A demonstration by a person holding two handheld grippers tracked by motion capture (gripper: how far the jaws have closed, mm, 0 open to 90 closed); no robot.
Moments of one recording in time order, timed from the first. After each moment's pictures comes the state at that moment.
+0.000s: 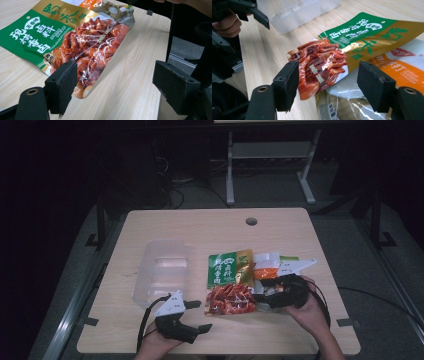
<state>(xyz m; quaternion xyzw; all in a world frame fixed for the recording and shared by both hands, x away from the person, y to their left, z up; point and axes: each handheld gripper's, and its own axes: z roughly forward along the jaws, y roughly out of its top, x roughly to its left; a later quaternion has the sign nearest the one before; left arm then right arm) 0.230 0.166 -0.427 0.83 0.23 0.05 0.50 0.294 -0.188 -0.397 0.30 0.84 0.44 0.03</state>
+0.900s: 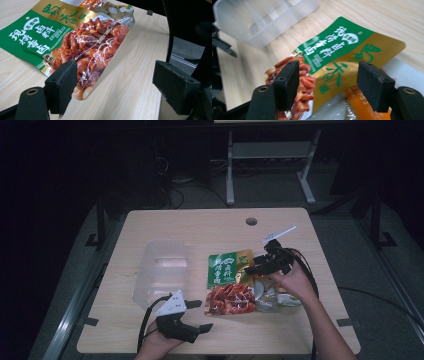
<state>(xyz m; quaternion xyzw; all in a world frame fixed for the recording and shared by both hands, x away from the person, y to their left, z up) 0.232 0.164 -0.427 0.83 0.22 0.05 0.50 0.378 -0.165 -0.379 0.36 0.85 0.38 -0.01</state>
